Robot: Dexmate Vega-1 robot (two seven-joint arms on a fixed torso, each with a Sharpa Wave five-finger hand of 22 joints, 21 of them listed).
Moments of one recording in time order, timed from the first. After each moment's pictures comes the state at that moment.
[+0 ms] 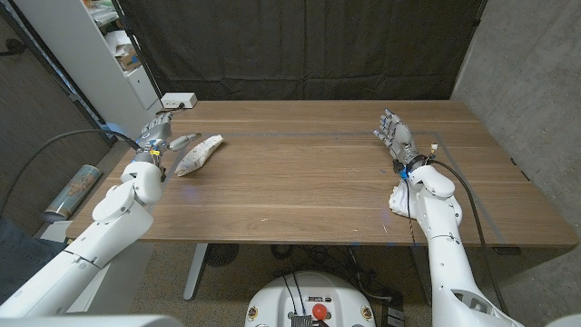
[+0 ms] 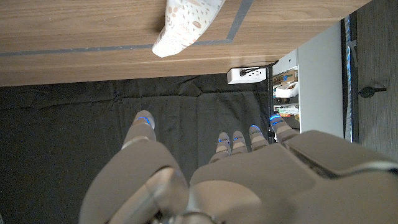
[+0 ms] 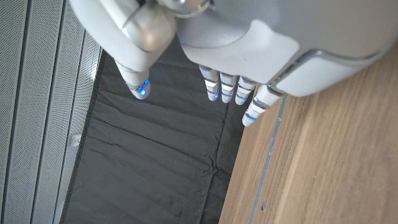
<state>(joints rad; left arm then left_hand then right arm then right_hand) 1.21 0.76 0.07 -1.94 0.55 0.55 0.16 0.43 -0.09 0.30 -0.17 0.30 -0.12 0.07 0.20 0.18 -0.15 0.09 0.23 0.20 -0.13 0.12 0.20 0.18 -0.13 0.20 0.22 0.18 -0.92 0.07 0.29 -1.44 -0.01 0.07 0.44 0.14 -0.10 0.40 -0.10 0.39 0.05 0.06 0.19 0.18 0.00 0.06 0.19 0.18 -0.05 0.03 0.20 0.21 0.19 -0.02 0.19 0.17</state>
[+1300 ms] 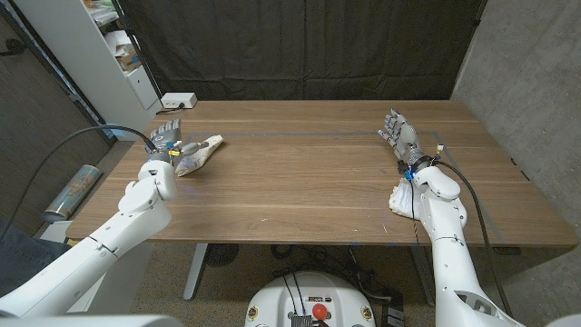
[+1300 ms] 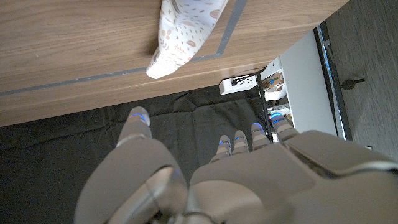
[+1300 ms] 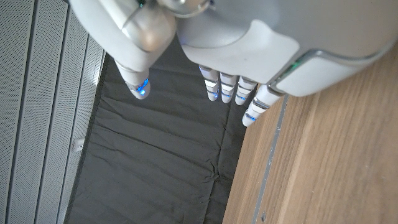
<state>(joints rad) 1.08 0.81 0.27 -1.90 0.60 0.73 0.12 0.47 -0.12 0.28 -0.16 0.32 -0.12 0.07 0.20 0.18 -0.15 0.11 0.23 0.20 -0.12 0.15 0.20 0.18 -0.10 0.21 0.22 0.18 -0.93 0.06 0.31 -1.44 0.01 0.09 0.44 0.14 -0.10 0.39 -0.10 0.39 0.05 0.06 0.19 0.18 0.00 0.06 0.19 0.18 -0.05 0.03 0.20 0.21 0.19 -0.02 0.19 0.17</state>
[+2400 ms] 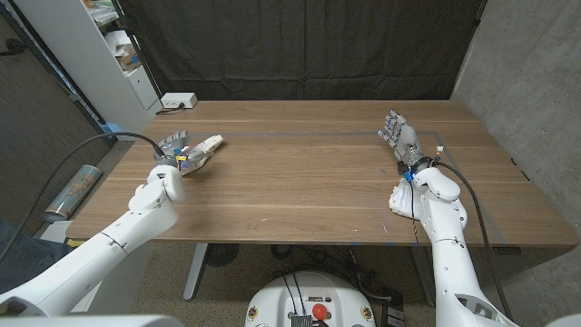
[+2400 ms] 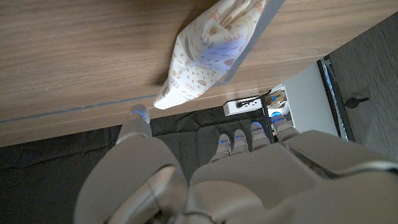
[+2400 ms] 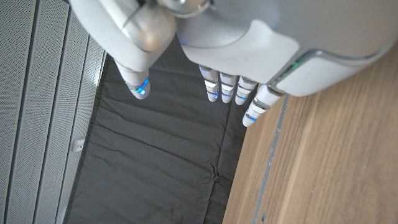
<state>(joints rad) 1.02 0.80 0.35 -1.81 0.53 0.72 0.14 0.49 -0.13 0.28 -0.16 0.32 -0.11 0.07 0.20 0.18 -0.13 0.11 0.23 0.20 -0.10 0.14 0.20 0.18 -0.10 0.21 0.22 0.18 -0.94 0.06 0.30 -1.46 0.01 0.07 0.43 0.14 -0.10 0.39 -0.10 0.40 0.06 0.06 0.19 0.18 0.00 0.06 0.19 0.18 -0.04 0.03 0.20 0.21 0.20 -0.01 0.19 0.17</state>
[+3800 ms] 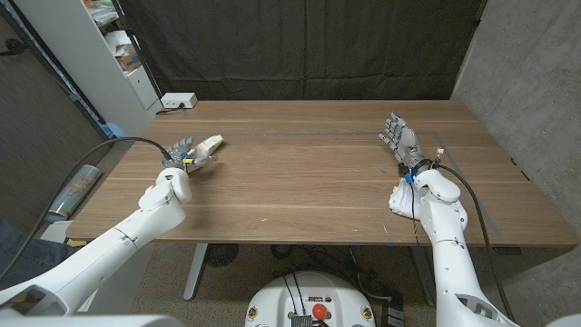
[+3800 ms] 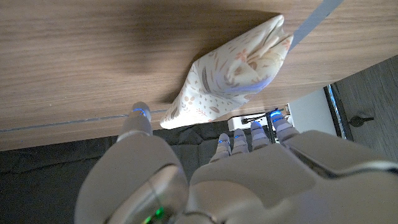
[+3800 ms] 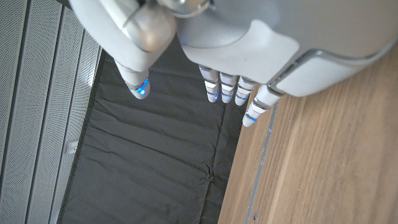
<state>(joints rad) 0.94 0.77 0.43 -1.71 0.47 0.70 0.15 0.52 -0.12 0.27 -0.15 0.33 -0.10 0.07 0.20 0.18 -0.12 0.11 0.23 0.20 -0.10 0.14 0.20 0.18 -0.09 0.21 0.21 0.18 -0.94 0.06 0.31 -1.44 0.01 0.07 0.43 0.15 -0.09 0.39 -0.10 0.40 0.07 0.06 0.19 0.18 0.00 0.06 0.19 0.18 -0.04 0.03 0.20 0.21 0.20 -0.01 0.19 0.17</state>
